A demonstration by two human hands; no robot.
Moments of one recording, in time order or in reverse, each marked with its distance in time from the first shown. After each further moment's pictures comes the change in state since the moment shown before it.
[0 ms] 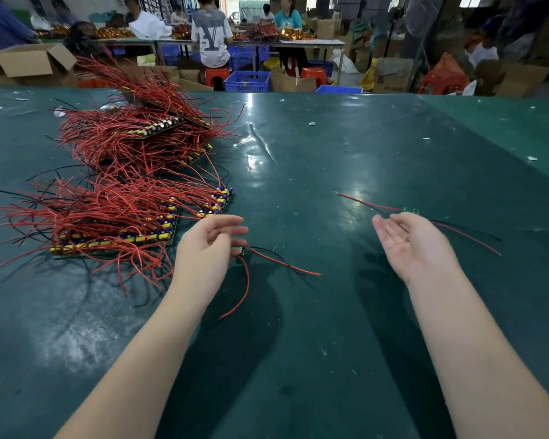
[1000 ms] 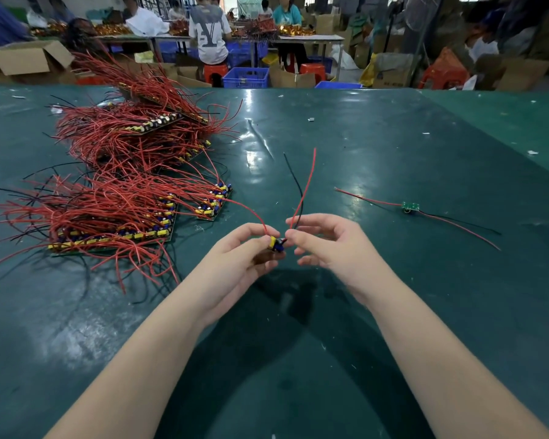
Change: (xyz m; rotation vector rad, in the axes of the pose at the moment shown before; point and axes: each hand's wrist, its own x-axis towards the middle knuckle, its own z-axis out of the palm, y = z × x) left_hand -0.018 0.009 0.016 -0.410 -0.430 -0.274; right_hand -0.055 0.045 0.026 -0.741 -0.664 -0.122
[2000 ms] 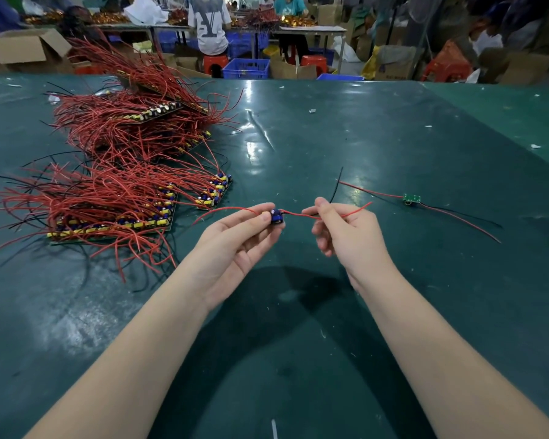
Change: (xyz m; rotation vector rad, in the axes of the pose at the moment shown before) left_hand 0.002 0.006 -0.001 -0.360 0.057 0.016; right_hand 0.002 0.001 0.003 0.014 0.243 -0.096
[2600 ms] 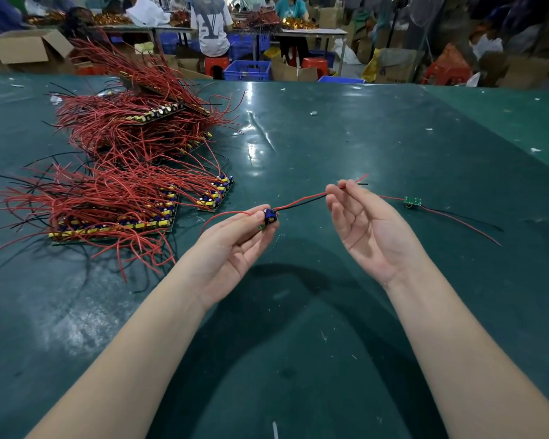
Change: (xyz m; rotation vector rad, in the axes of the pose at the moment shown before) left_hand 0.001 0.005 -0.003 -0.071 0.055 -0.065; right_hand 0.009 -0.023 -0.020 0.748 -0.115 0.255
